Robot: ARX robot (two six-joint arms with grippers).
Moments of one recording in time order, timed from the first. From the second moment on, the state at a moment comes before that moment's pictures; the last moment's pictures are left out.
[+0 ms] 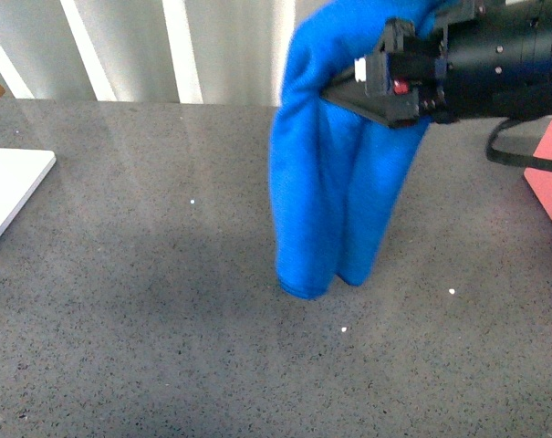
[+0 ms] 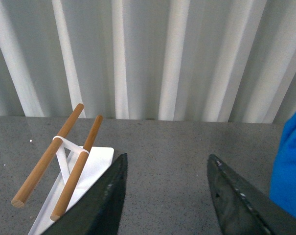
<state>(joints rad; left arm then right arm) 0.00 0.00 0.02 0.00 0.00 -0.01 0.27 1.84 0.91 0.37 -0.58 0.01</state>
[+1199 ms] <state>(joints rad) 0.00 0.00 0.02 0.00 0.00 0.00 0.49 2.39 1.52 -0.16 -0.23 -0.24</state>
